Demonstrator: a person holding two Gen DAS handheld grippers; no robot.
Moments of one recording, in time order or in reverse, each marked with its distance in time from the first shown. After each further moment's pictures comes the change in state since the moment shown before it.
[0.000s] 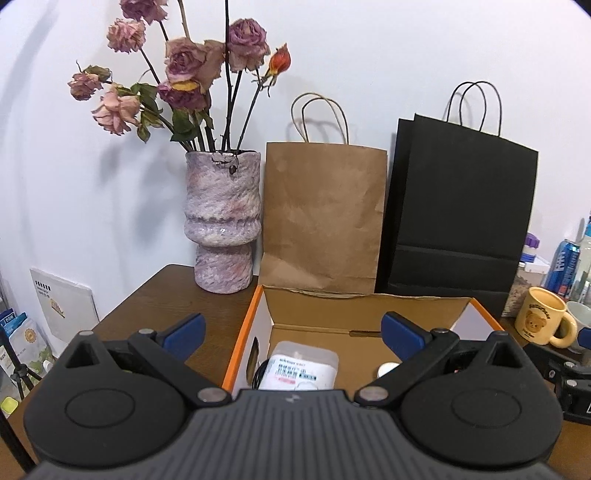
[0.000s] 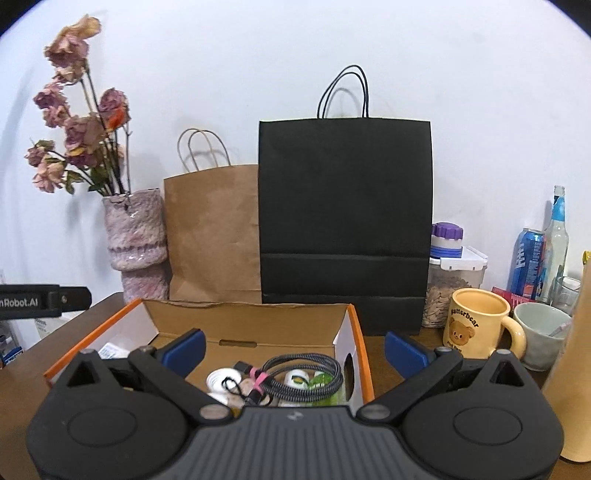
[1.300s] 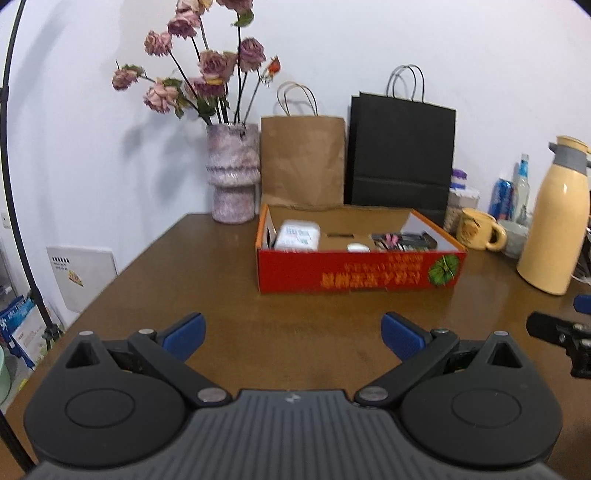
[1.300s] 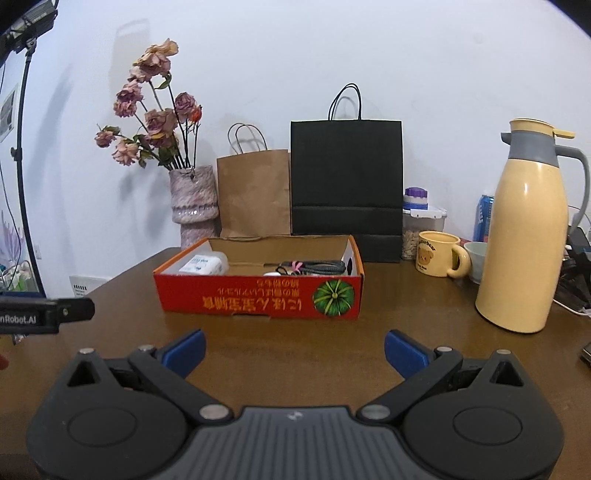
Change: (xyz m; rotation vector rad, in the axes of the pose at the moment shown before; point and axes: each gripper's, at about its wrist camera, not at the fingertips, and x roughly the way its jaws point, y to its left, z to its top) left arm -0.198 0.036 -0.111 0.075 0.071 -0.072; right arm -0.221 0.025 -0.094 0.001 0.057 0.024
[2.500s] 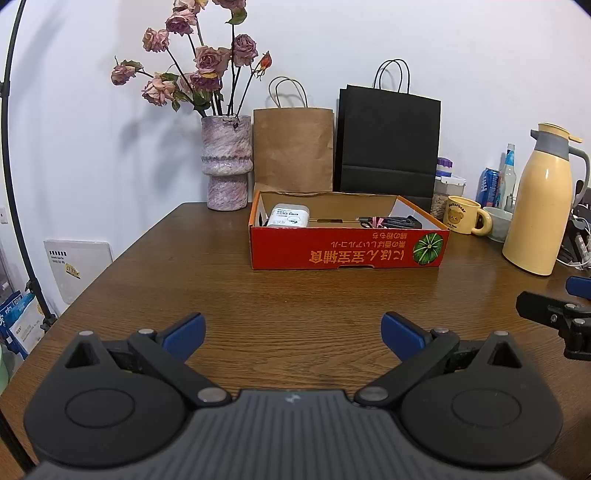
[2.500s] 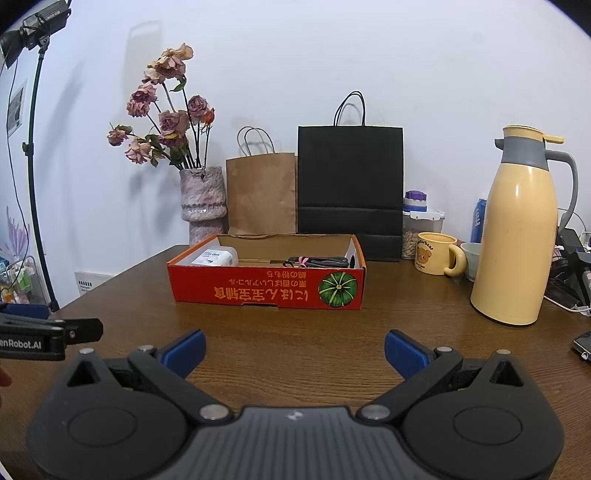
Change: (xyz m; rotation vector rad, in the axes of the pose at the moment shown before) left arm -0.024 -0.003 -0.024 0.012 0.001 -0.020; right arm -0.026 0.007 -0.010 -0.013 -0.018 0.007
